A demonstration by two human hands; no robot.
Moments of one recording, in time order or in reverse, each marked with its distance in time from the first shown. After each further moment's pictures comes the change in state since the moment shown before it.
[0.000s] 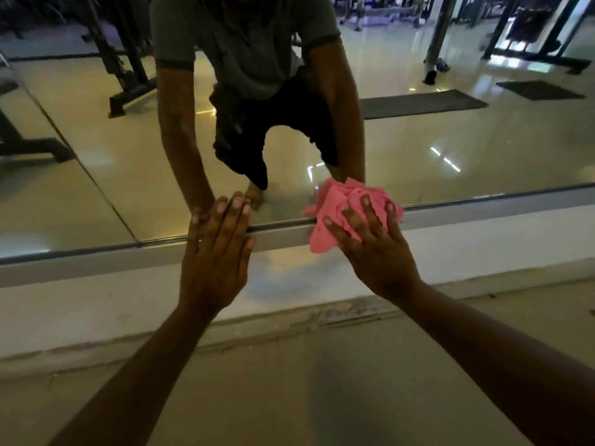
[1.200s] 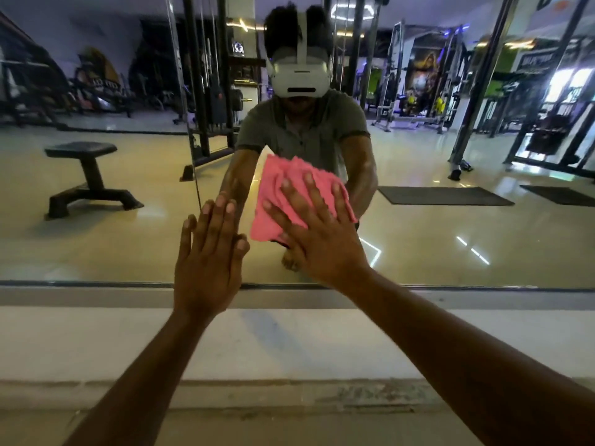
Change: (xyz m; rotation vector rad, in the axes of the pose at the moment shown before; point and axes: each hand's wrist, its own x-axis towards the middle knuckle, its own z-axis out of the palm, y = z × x) left_hand 0.045 -0.095 -0.090 0.023 0.101 -0.227; right_hand 0.222 -0.113 -0.076 0.071 0.186 -0.181
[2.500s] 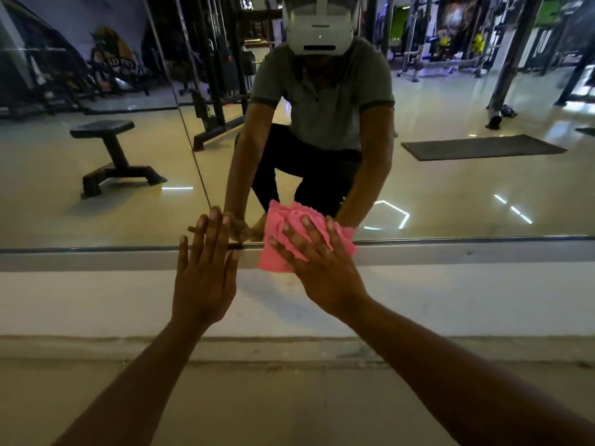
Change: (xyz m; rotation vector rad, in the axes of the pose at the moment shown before) left_hand -0.093 -0.014 0.006 -0.029 -0.258 -0.089; right_hand -0.126 -0.066 0.075 0.145 -0.148 0.052
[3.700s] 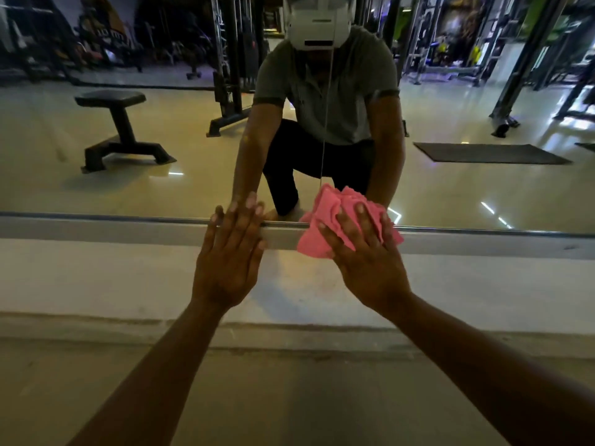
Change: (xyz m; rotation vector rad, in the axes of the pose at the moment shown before) left_hand -0.026 -0.156 0.000 0.056 0.171 0.173; right_hand 0.048 -0.097 0.039 -0.148 0.037 0.087
